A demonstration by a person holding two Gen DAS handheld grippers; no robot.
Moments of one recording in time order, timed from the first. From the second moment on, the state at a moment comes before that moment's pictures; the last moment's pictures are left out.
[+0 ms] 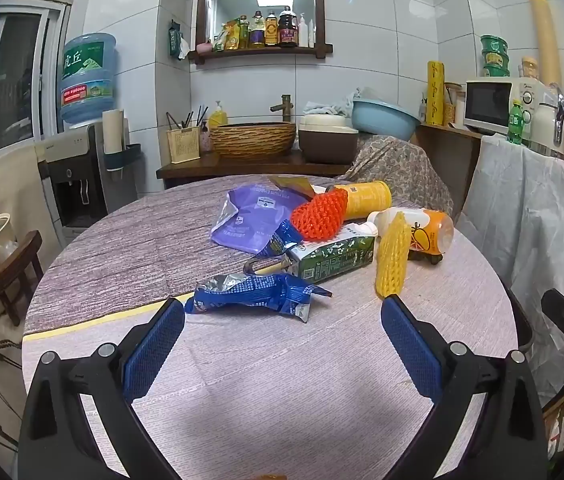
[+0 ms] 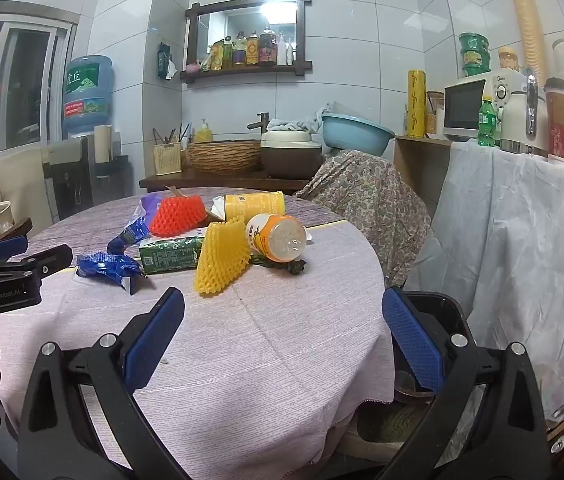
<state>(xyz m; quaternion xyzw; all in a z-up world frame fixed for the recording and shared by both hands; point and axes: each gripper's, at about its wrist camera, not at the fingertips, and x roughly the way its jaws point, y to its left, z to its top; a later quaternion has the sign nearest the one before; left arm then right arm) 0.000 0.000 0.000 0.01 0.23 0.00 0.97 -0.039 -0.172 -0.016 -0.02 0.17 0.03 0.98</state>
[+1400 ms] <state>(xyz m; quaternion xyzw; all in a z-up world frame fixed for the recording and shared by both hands) -0.001 -0.001 -0.004 0.01 0.23 0.00 0.97 -0.038 -0.171 -0.016 -0.02 0.17 0.03 0.98</state>
